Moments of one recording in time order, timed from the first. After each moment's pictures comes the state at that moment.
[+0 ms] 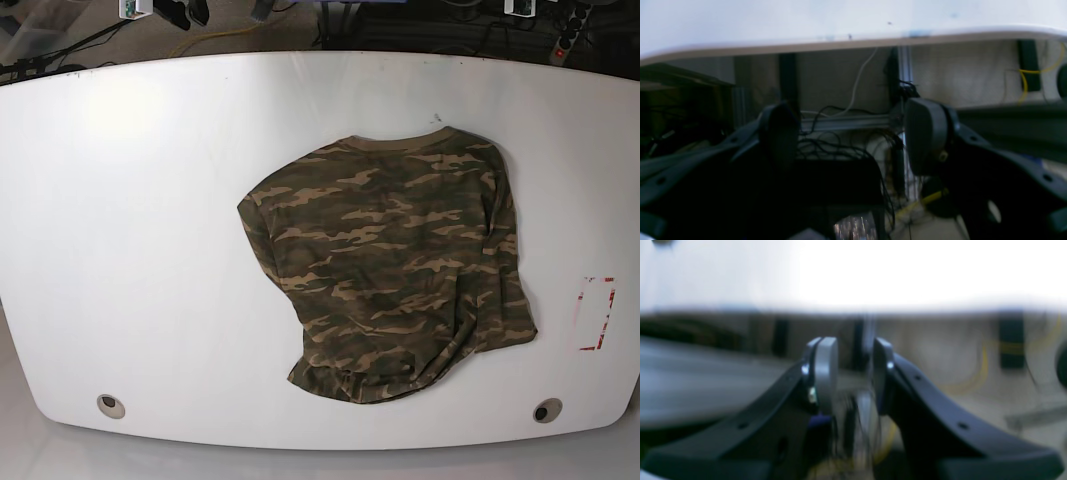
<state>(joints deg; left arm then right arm) 70.3 -9.5 -9.5 114.0 -8.9 -4.5 3.1 -66.4 16.5 11.8 104.9 27.3 24.5 4.1</state>
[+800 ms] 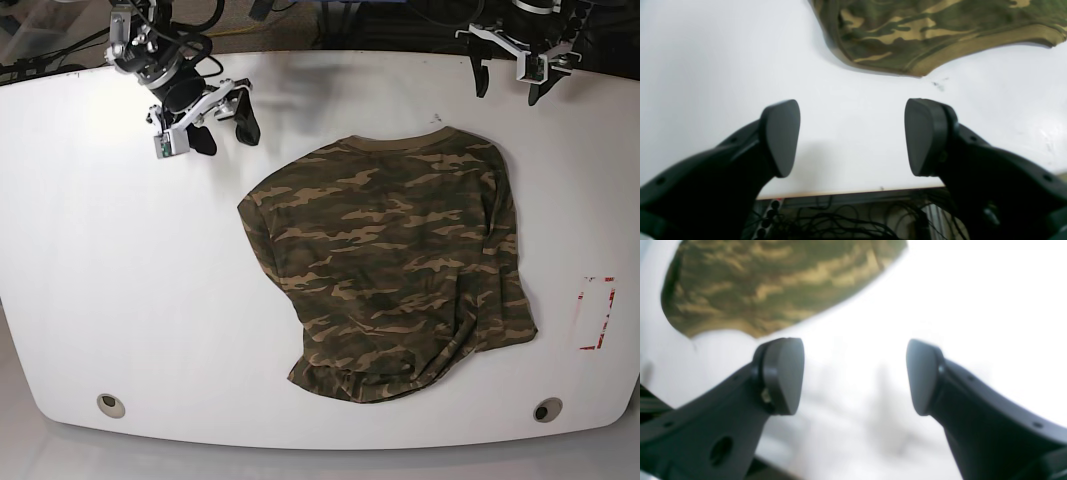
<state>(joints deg) 55.7 -14.0 -9.7 114.0 -8.5 -4.2 2.8 -31.0 8.8 12.0 109.0 33.0 25.2 -34.8</state>
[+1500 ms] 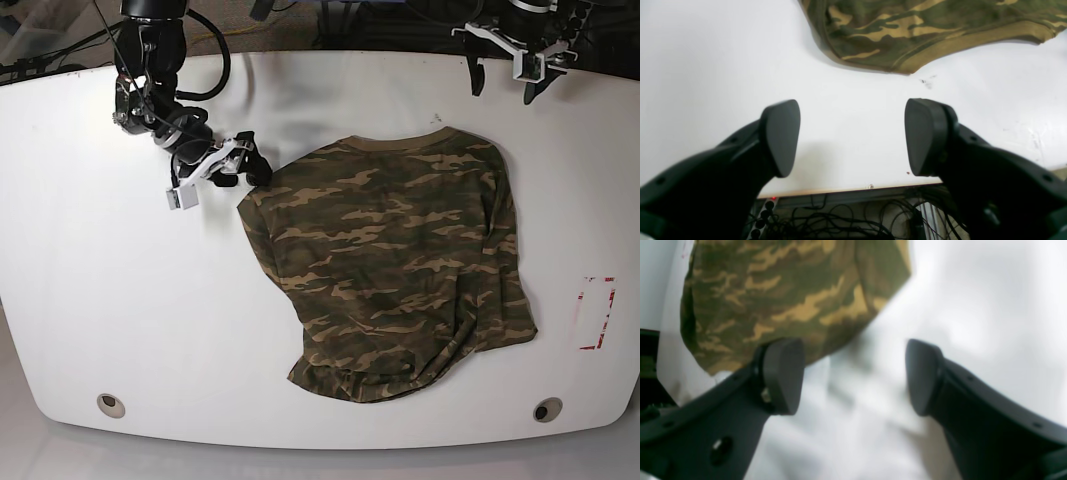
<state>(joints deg) 55.9 -13.3 -9.5 114.0 -8.5 -4.6 2.8 -11.2 8.4 11.5 87.9 44.2 25.0 -49.0</state>
